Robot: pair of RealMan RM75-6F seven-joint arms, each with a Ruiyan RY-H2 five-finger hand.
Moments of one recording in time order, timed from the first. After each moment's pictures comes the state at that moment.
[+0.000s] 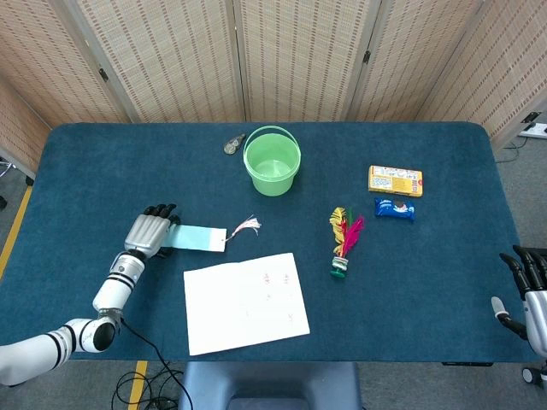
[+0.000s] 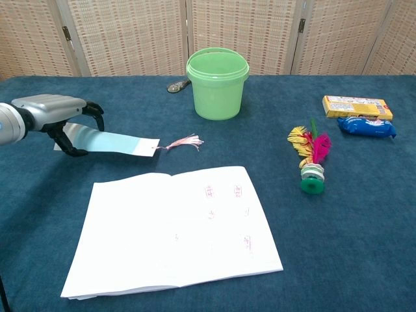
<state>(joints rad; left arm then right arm) -0.80 -1.51 -0.13 -1.24 0.96 0.83 0.37 -0.03 -1.08 0.07 -1.59 -1.54 1.62 -0.07</state>
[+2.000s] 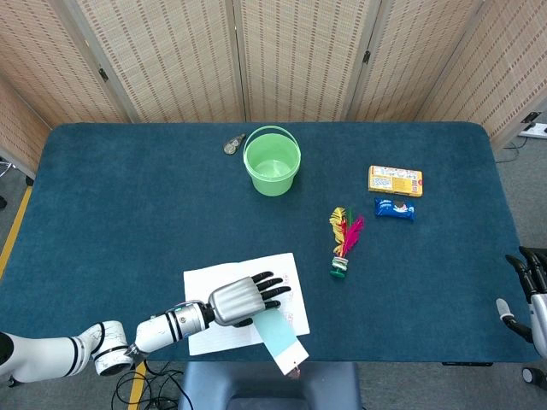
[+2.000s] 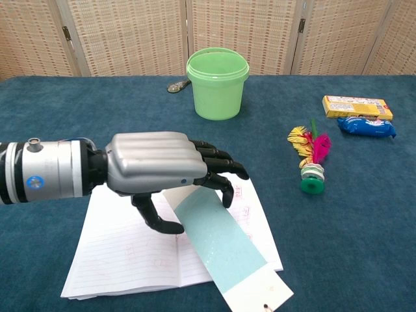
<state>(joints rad) -0.94 -1.53 0.00 -1.47 1.78 0.84 0.13 -0.04 -1.06 0.07 -1.60 -1.55 1.64 -0.08</state>
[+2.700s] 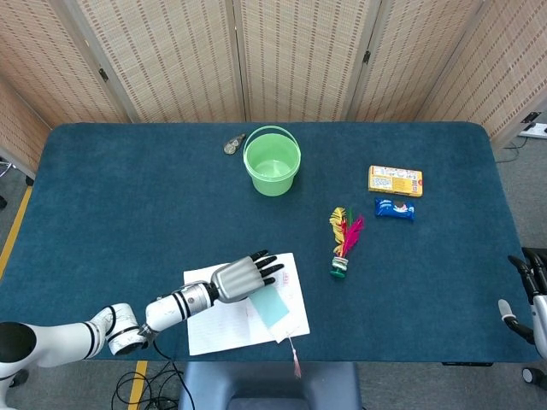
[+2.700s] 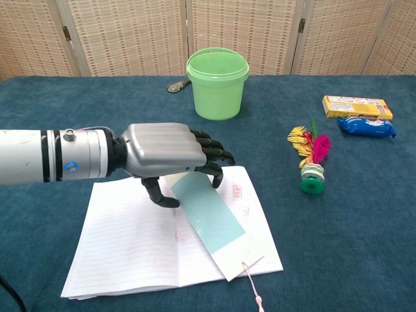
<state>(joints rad) -1.00 -1.59 -0.02 -1.29 1.71 0.78 0.23 -0.05 -1.06 0.07 -1.60 -1.54 1.65 -0.09</state>
